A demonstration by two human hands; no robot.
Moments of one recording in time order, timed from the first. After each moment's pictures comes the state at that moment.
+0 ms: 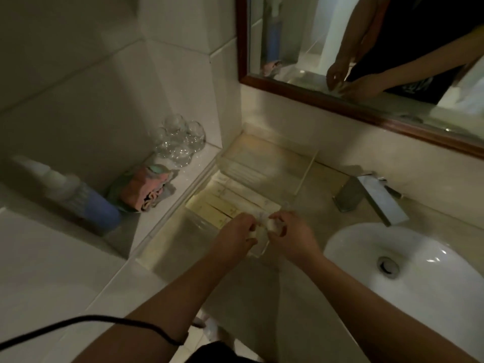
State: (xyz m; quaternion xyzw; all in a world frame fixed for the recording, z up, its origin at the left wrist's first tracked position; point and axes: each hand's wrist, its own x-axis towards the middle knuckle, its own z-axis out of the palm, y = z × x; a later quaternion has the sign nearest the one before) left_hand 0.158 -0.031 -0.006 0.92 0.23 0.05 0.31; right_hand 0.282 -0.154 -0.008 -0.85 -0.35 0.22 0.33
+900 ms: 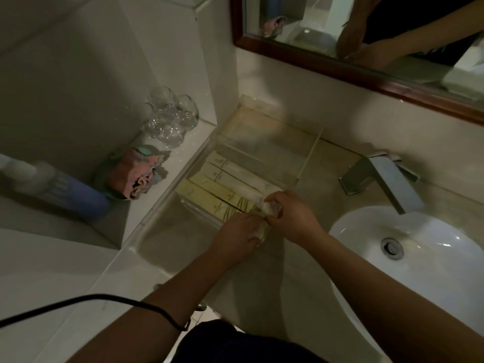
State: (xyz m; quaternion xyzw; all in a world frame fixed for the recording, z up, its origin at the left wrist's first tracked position) left_hand 0.162 -0.037 -0.018 0.93 0.20 -0.03 0.32; right_hand 0.306 -0.135 -0.020 -0.84 -0.40 0.25 0.26
